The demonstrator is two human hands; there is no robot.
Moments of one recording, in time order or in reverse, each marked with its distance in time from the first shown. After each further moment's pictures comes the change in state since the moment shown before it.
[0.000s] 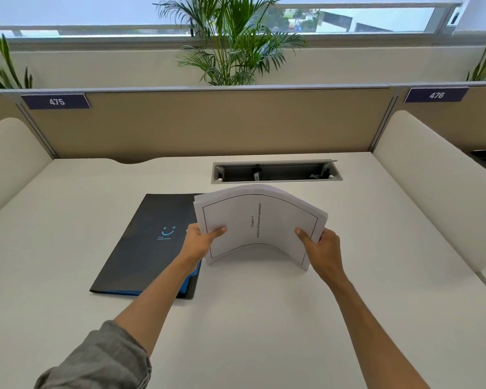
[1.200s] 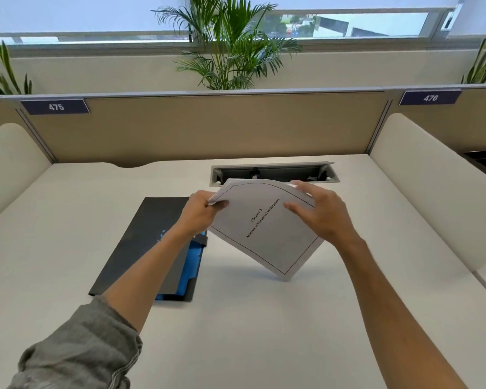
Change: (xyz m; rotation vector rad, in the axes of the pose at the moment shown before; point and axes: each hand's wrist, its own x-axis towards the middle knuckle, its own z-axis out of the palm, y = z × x) left_hand 0.021 0.081 0.004 0.505 -0.163 0.255; right_hand 0.042 -0.089 -0.028 -0.579 -0.093 -0.459
